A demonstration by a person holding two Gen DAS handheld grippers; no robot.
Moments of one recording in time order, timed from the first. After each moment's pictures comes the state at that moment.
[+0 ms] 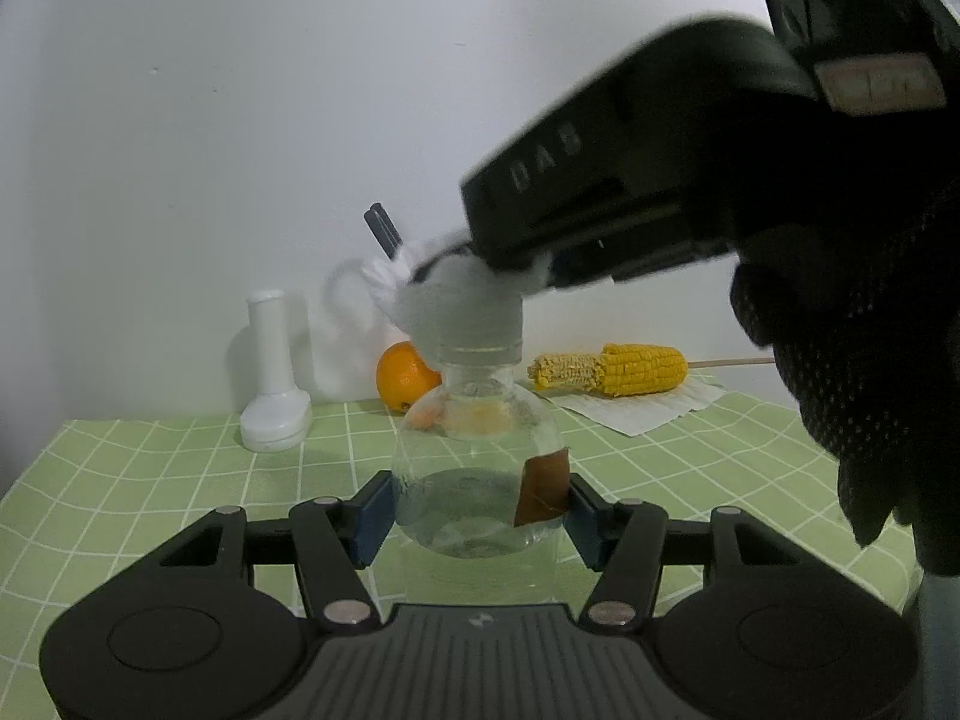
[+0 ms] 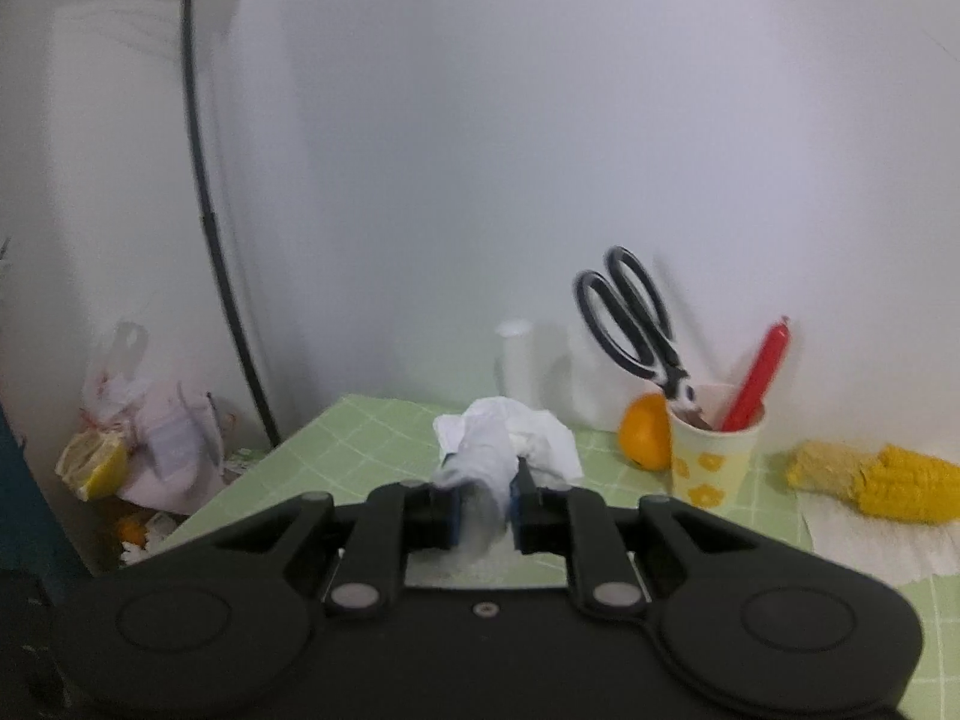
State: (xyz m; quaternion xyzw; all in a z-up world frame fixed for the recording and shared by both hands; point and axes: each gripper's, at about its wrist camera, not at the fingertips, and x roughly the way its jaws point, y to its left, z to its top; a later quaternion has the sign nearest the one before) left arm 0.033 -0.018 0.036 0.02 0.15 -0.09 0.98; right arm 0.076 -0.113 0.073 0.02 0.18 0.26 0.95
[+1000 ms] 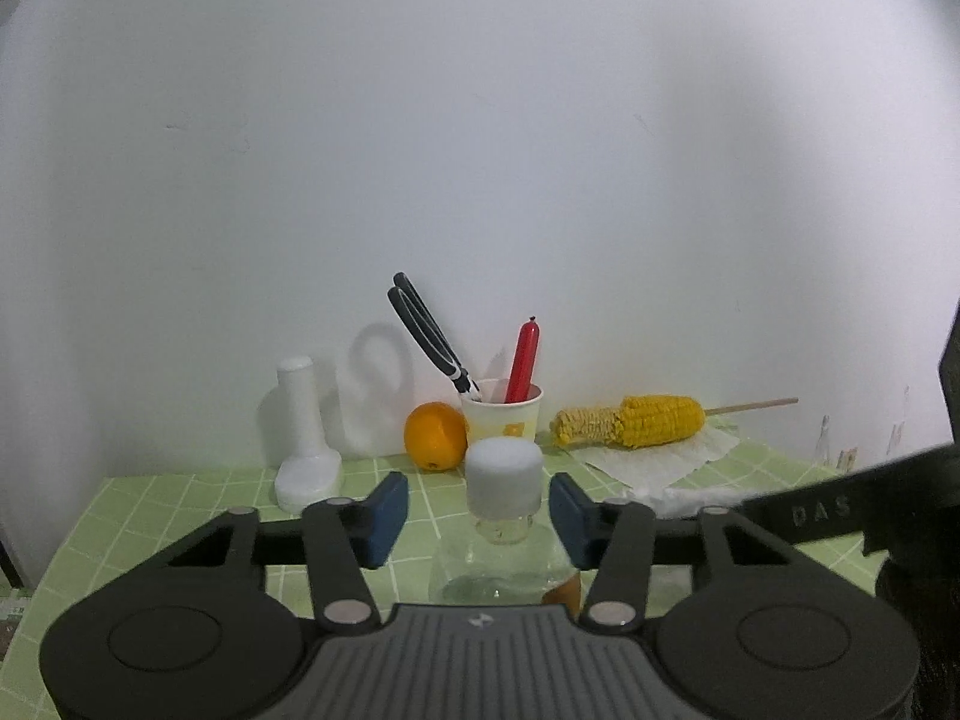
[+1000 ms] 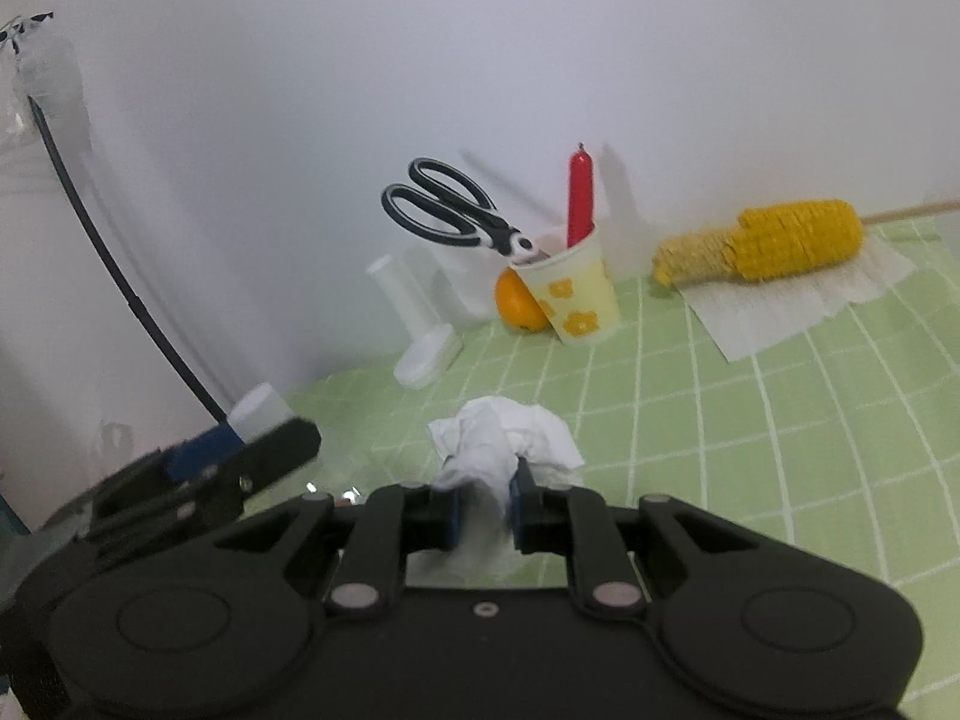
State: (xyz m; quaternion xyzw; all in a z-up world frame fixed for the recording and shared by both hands) left arm 0.096 -0.004 0.117 0.03 0.14 -0.06 0.99; right arm 0.046 -0.201 0.006 0.20 0.24 0.21 0.92
